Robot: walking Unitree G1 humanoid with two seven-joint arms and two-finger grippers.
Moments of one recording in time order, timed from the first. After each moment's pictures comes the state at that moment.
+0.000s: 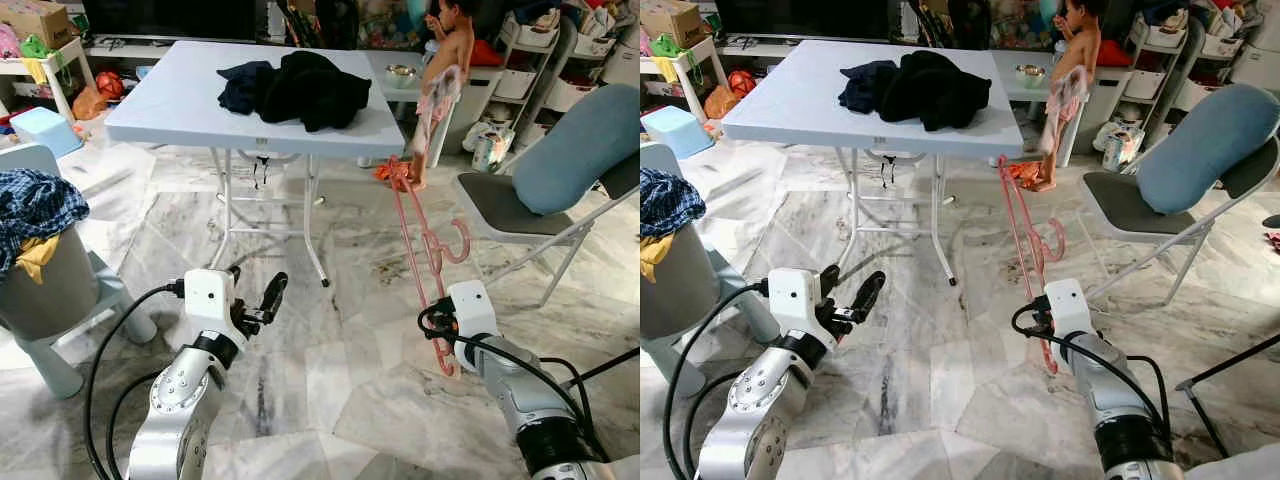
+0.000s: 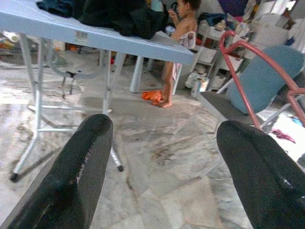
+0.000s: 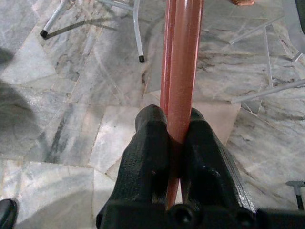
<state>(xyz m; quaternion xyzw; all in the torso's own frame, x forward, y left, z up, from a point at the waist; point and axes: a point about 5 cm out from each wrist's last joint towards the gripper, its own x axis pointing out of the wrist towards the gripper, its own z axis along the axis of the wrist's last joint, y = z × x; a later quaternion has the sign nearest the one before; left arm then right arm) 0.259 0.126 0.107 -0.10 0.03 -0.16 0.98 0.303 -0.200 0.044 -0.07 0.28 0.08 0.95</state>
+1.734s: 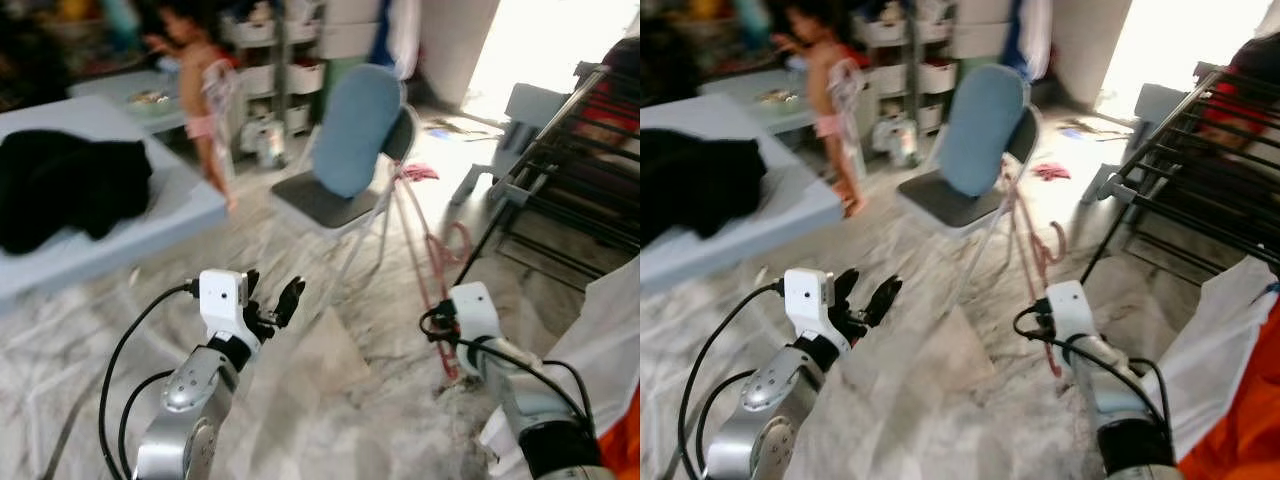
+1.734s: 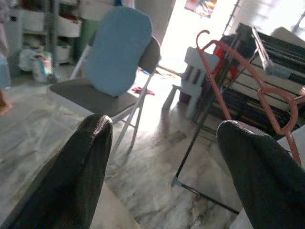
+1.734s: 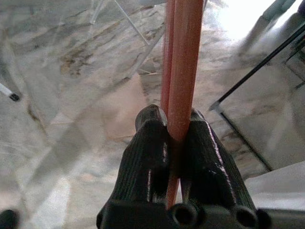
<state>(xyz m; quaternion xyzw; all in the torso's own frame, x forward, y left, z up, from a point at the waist) 0.257 0.122 0.103 -0.12 0.05 -0.18 0.98 0.300 -0.188 0.042 -0.06 0.29 0.09 0.95</state>
